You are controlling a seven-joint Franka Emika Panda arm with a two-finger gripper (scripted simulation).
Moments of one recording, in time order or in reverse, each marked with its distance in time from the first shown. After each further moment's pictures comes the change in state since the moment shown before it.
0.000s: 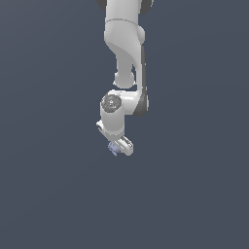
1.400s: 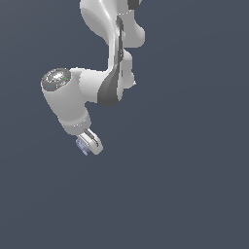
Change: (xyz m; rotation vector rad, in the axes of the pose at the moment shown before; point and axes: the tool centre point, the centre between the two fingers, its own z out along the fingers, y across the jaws) arm 0.115 0.048 -0.118 -0.001 0.001 0.002
